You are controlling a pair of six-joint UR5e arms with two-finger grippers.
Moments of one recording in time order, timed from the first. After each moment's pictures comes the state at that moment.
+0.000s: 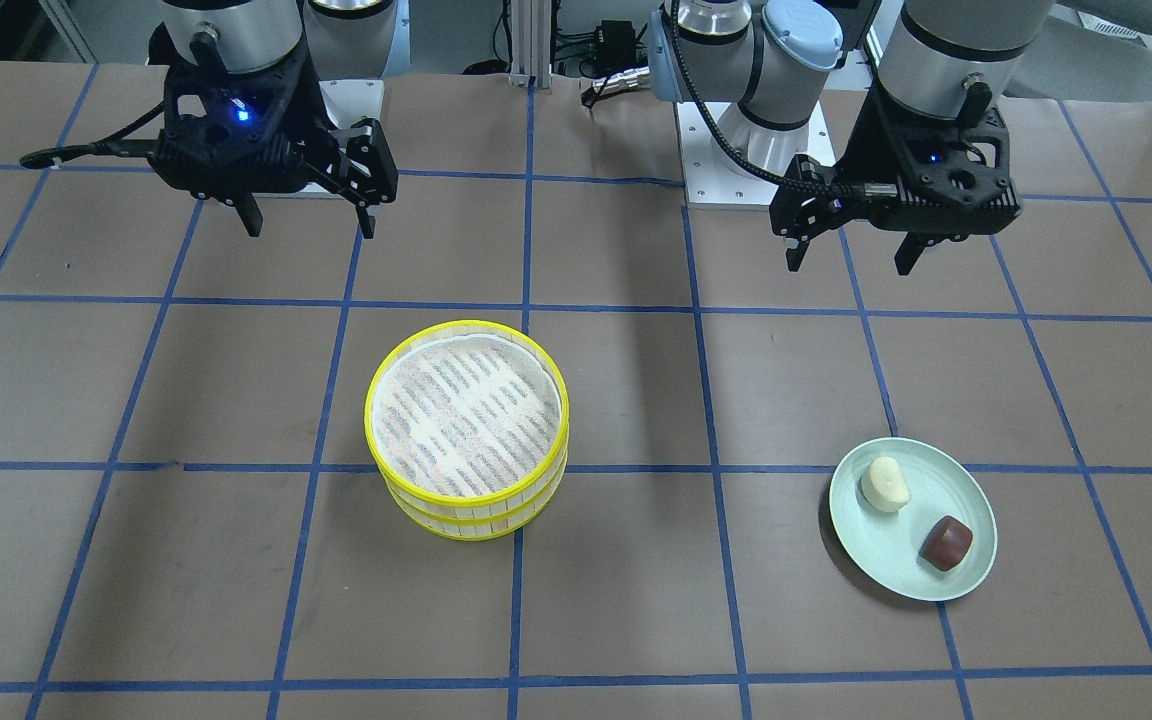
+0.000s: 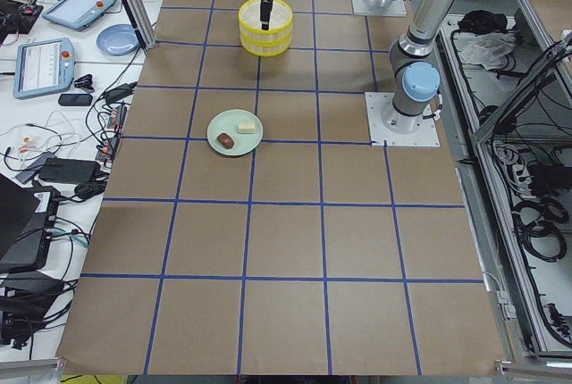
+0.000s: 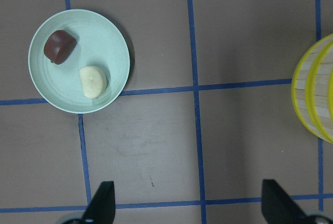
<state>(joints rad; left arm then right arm) -1.52 -1.55 -1.57 -1.53 1.62 0.09 1.72 -1.57 1.56 -1.57 -1.58 0.14</state>
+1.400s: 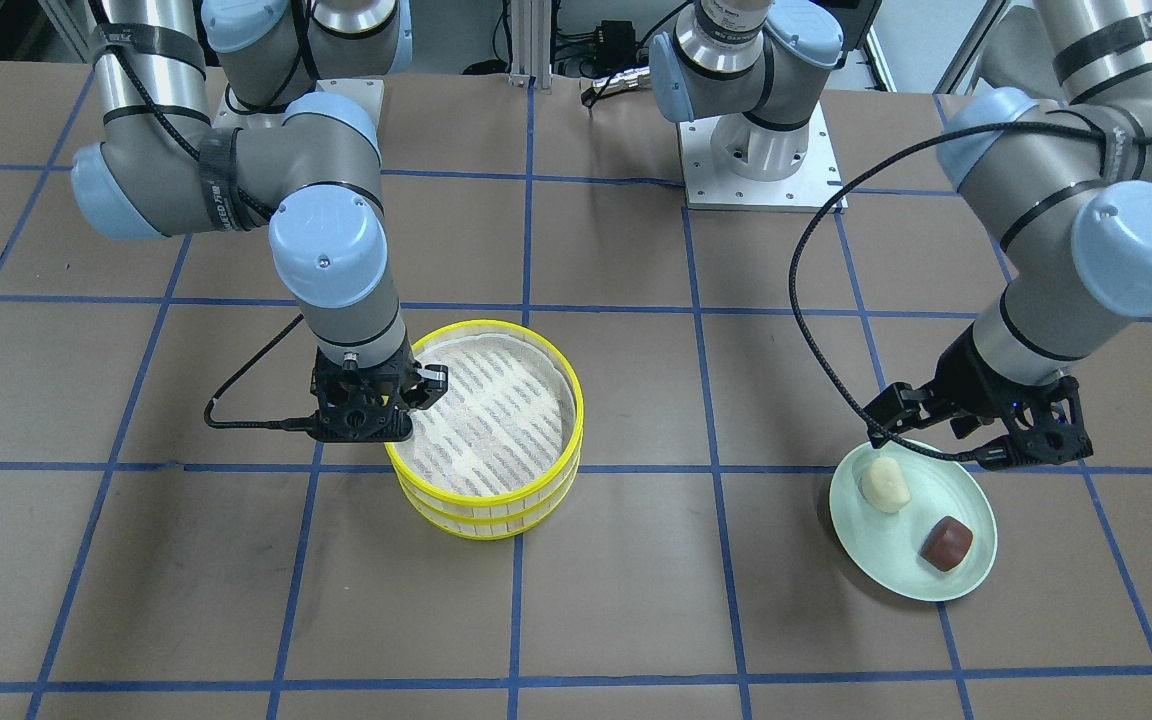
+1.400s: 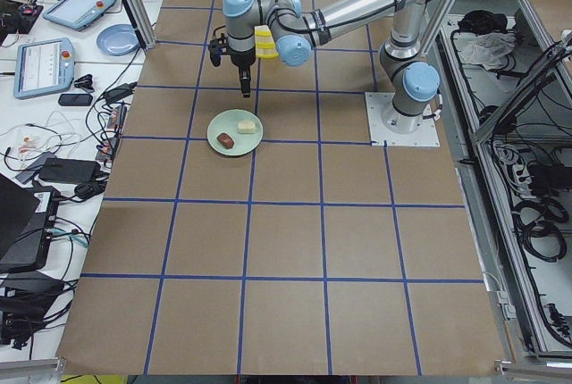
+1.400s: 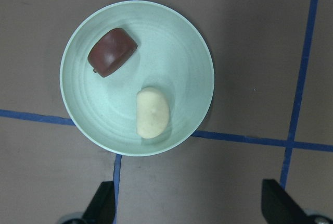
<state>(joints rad) -1.29 -1.83 -1.72 -1.15 1.57 0.15 1.75 -1.27 1.79 -2.07 -1.59 0.16</state>
